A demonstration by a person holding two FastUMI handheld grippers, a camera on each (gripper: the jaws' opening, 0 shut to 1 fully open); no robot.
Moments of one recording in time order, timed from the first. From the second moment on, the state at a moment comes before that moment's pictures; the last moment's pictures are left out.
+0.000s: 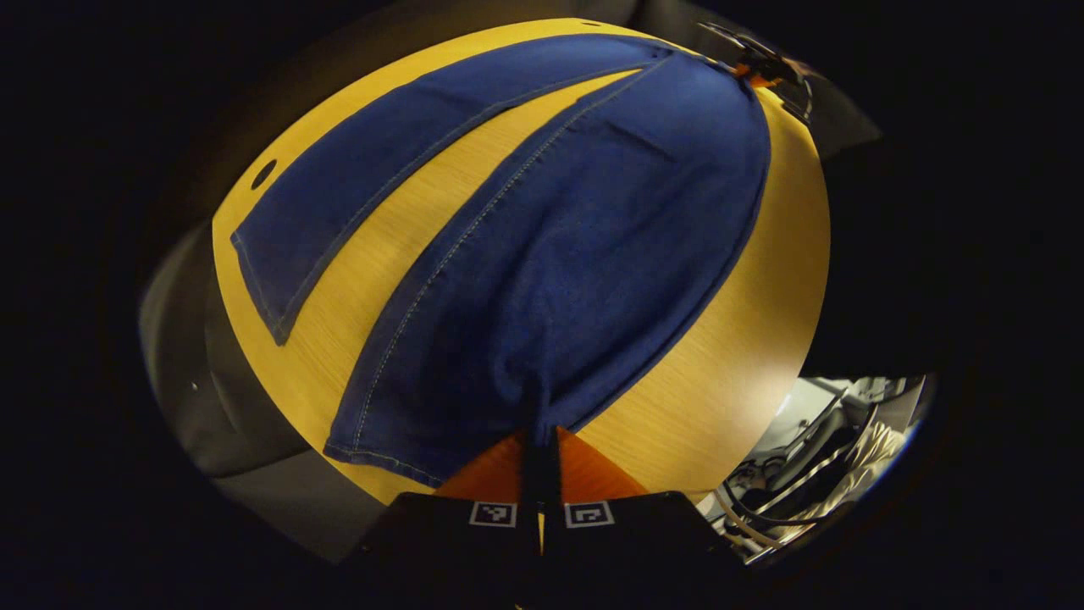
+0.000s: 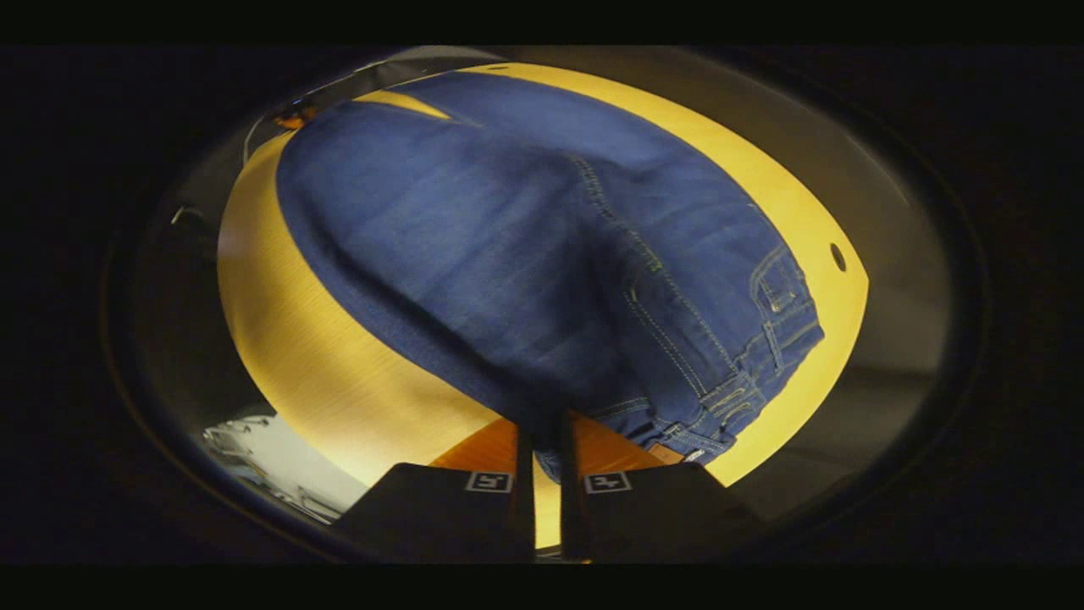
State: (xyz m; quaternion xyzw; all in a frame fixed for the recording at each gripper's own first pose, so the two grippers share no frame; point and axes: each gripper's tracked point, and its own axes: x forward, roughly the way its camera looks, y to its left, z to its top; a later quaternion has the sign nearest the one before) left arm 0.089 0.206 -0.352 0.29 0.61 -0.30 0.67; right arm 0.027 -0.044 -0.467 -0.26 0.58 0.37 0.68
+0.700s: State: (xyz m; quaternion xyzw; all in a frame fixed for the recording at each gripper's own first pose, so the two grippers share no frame) left arm 0.179 0.198 -0.271 0.19 0.55 -0.15 0.80; right arm 0.079 -0.033 -0.391 -0.12 0.51 0.30 0.80
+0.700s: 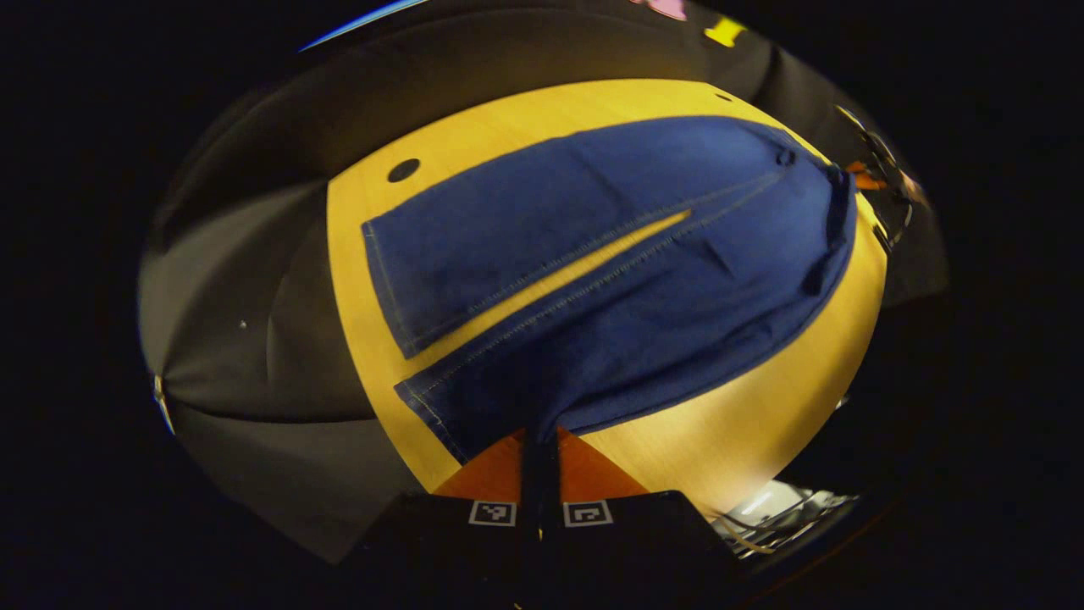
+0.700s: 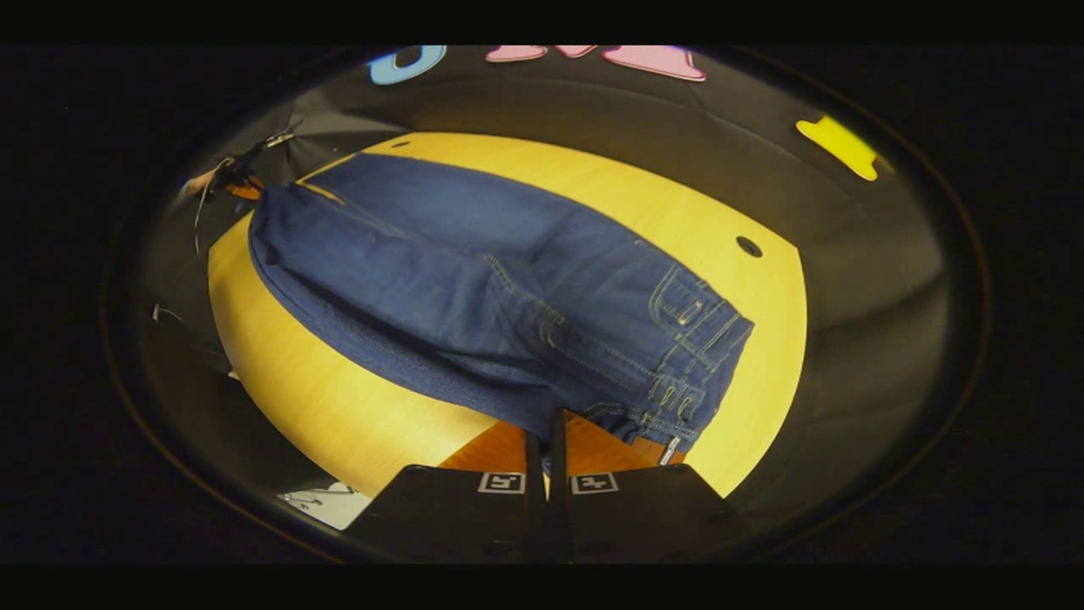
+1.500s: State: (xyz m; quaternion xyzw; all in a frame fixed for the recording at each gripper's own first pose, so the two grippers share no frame) left arm 0.351 0.175 -0.264 0.05 0.50 0.02 0.86; right arm 0.278 -0.027 -0.443 -0.09 0.47 0.19 0.86
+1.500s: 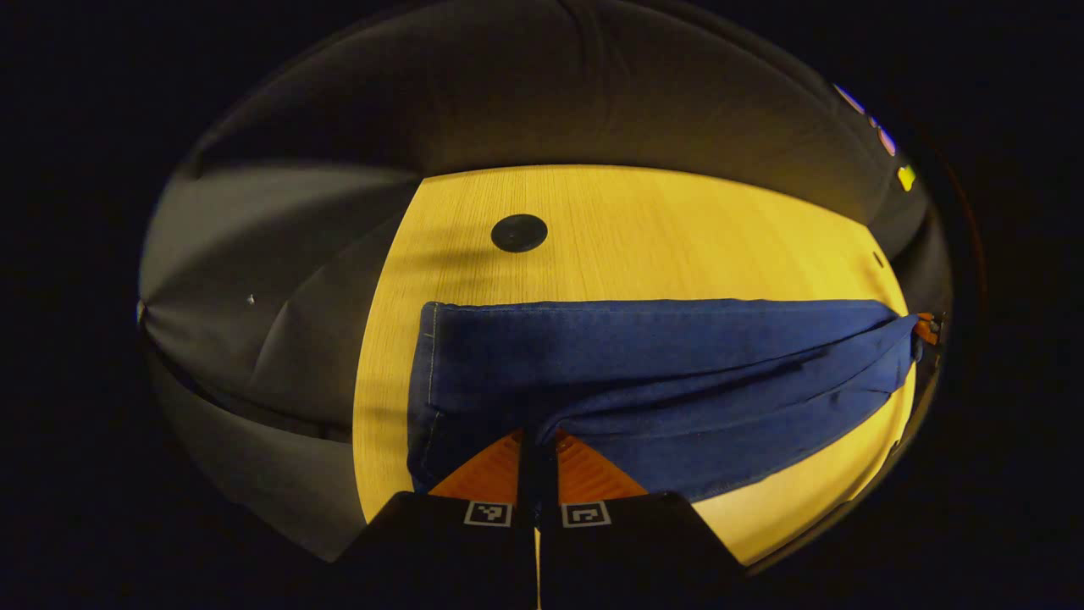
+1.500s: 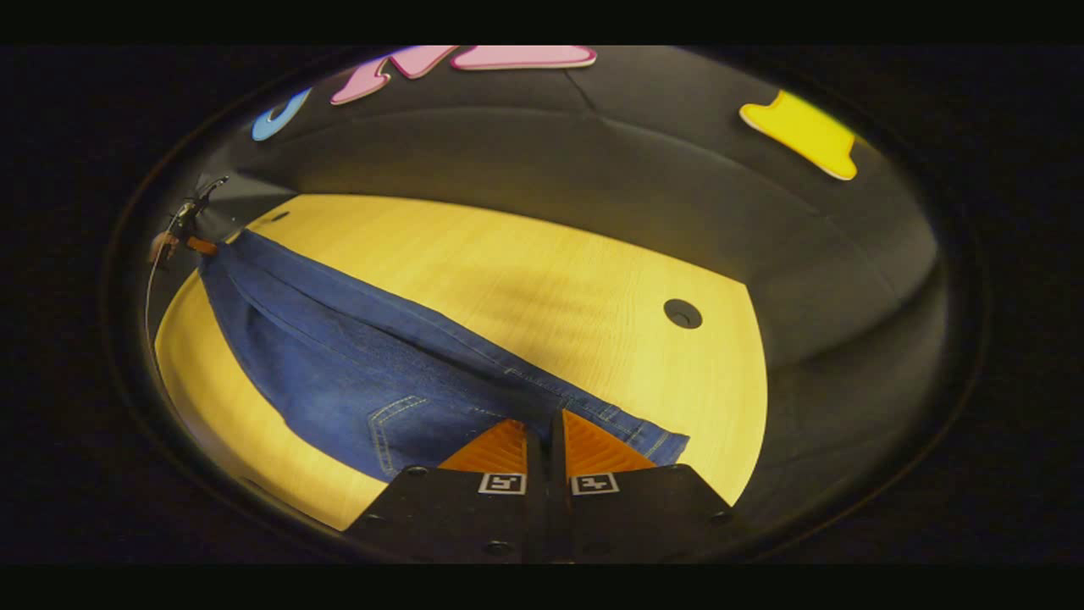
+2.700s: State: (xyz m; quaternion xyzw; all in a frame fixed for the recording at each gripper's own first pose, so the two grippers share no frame) left arm 0.255 0.146 -0.065 -0.02 0.21 -0.02 0.98; right arm 0.243 -0.139 -0.367 0.23 0.43 -0.06 0.87
